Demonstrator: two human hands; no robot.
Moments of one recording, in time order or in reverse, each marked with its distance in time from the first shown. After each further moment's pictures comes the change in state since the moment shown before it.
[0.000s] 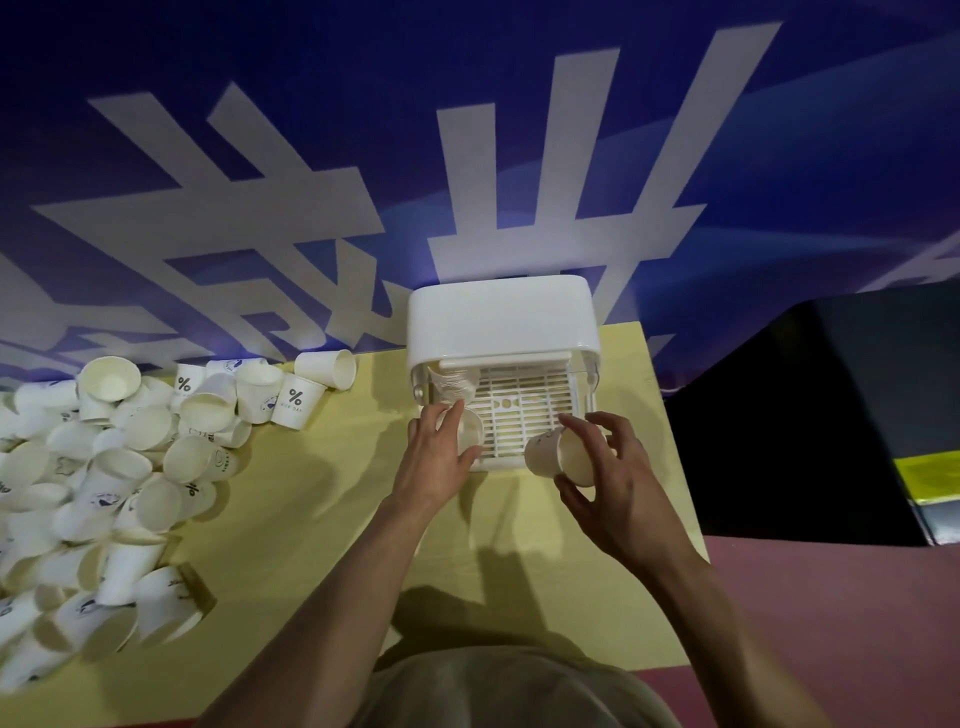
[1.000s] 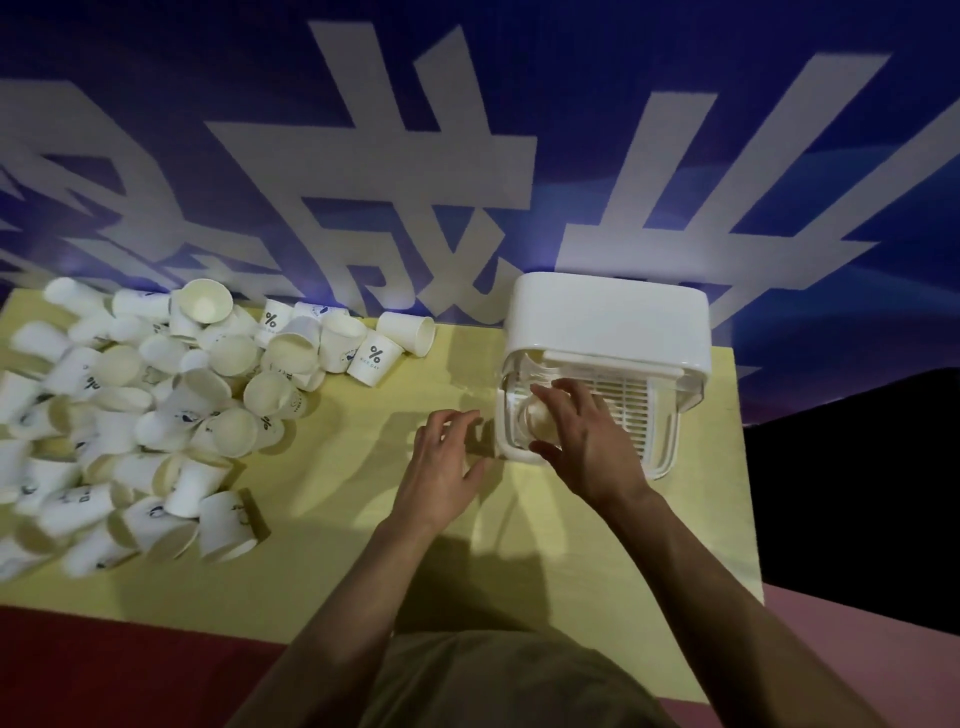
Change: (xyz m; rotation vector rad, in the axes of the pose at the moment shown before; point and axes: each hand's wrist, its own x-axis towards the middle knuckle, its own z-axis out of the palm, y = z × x) left_hand -0.057 -0.072 -0.034 -0.166 0.162 -0.040; right_hand 0.086 -0.074 0.082 -0.314 -0.250 -0.194
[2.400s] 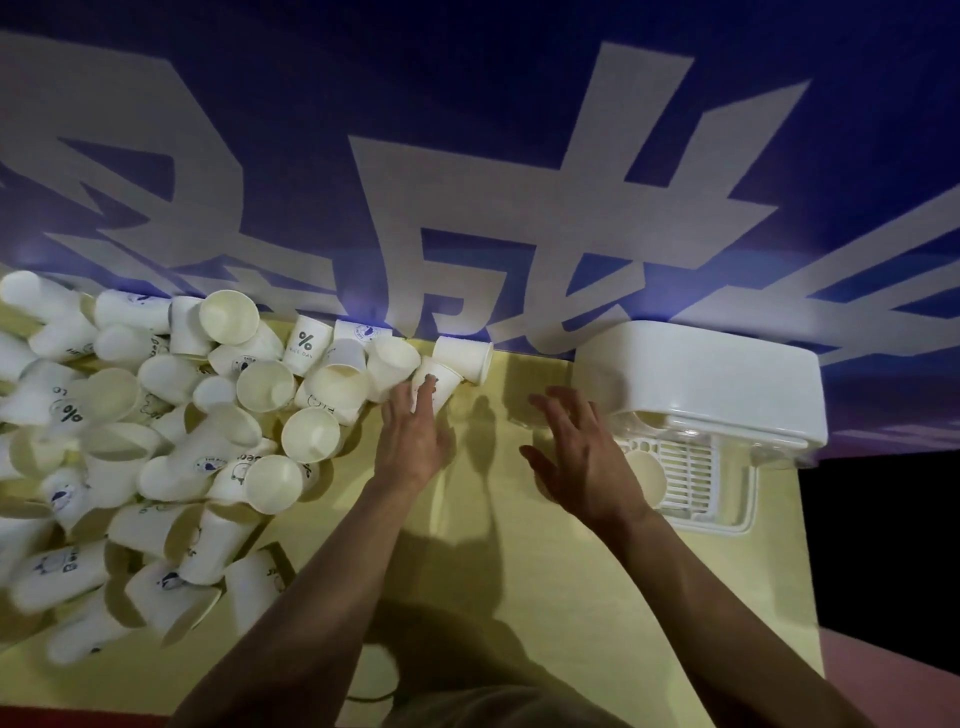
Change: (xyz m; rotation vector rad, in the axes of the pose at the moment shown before) left_hand 0.117 -0.152 -0.064 0.101 -0.016 -0.180; right_hand 0.098 -0.113 0.043 0.007 0.021 -0.025
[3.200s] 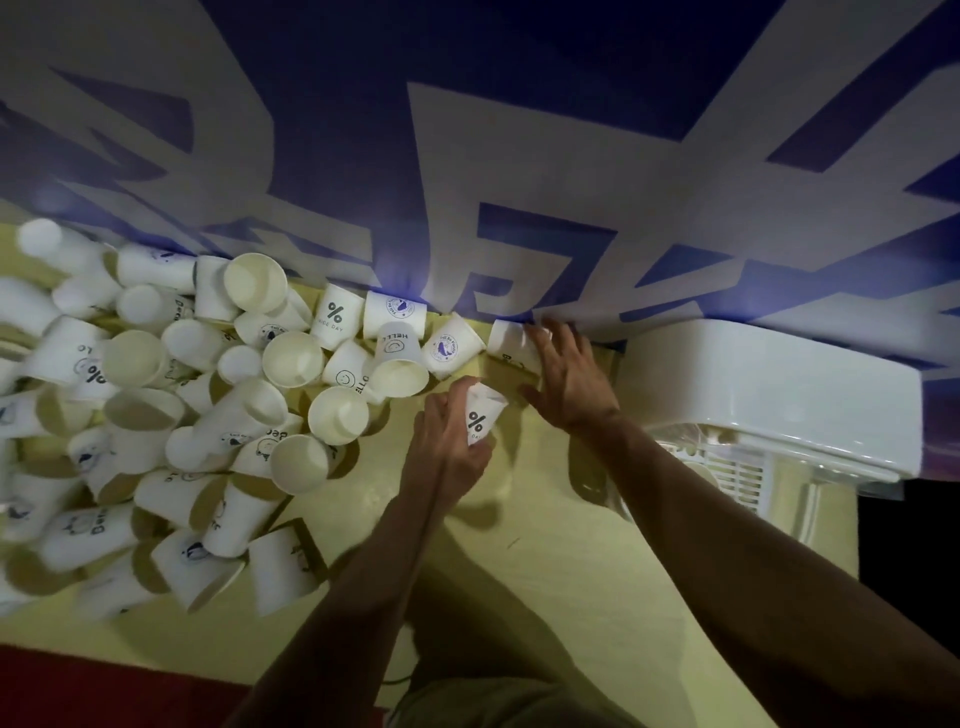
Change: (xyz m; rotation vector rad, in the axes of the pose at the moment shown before) left_hand -0.022 -0.006 0.002 -0.206 0.088 0.116; right_hand 0.122 0.020 0.072 -0.125 -0.195 0.031
